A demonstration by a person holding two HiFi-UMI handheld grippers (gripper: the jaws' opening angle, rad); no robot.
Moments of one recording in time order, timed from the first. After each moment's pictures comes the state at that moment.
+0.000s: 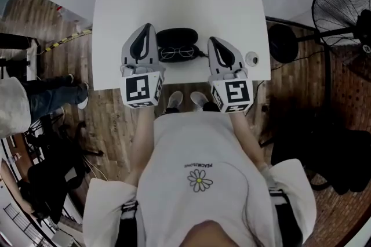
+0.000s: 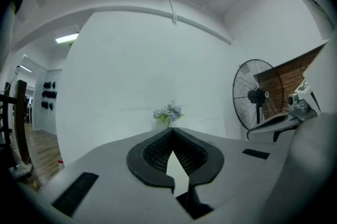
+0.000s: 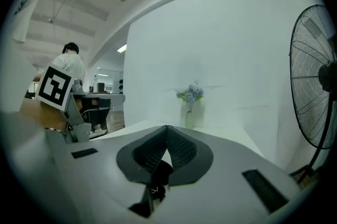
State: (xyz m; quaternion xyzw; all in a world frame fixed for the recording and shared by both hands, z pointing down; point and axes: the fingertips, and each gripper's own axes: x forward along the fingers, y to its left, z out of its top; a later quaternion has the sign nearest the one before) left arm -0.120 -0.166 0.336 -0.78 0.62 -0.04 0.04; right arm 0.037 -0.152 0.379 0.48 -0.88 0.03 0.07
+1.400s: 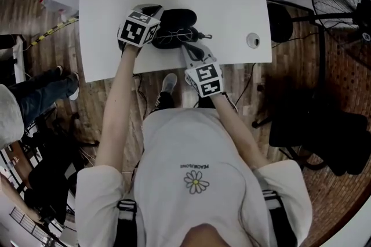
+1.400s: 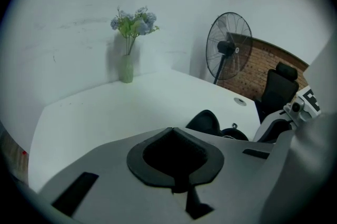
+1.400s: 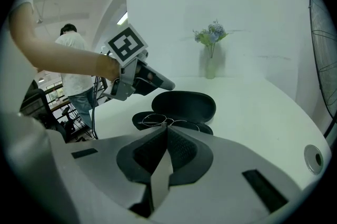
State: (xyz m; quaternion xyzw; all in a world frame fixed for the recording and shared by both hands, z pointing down) left arm -0.102 -0.235 0.533 -0.85 0.37 -0.32 -0.17; right arm -0.035 -0.111 0.548 0.39 -0.88 0.15 0.22
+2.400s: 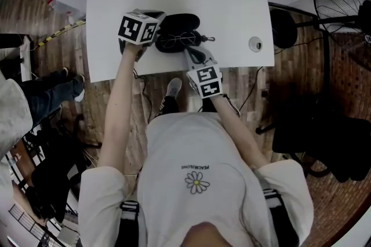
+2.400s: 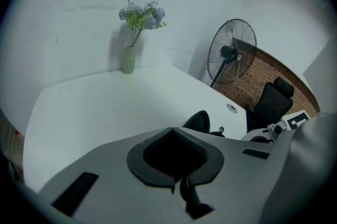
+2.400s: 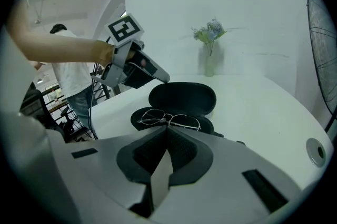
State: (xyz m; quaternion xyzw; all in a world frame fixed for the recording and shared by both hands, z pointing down) left arm -0.105 -0.221 0.521 -0.84 0.35 -0.32 -0.25; right arm -0.034 -0.107 0.560 0.40 -0.87 0.16 0.23
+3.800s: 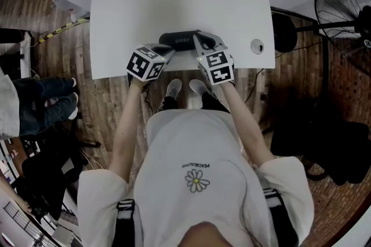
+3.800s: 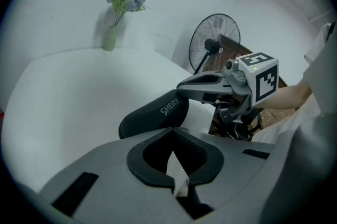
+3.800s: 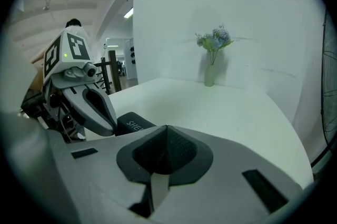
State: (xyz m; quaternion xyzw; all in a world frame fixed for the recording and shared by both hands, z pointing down) left arm -0.077 -0.090 0.551 -0.86 0.27 -0.32 -0.30; right arm -0.019 -0.149 0.529 0.38 -0.88 0.11 0.25
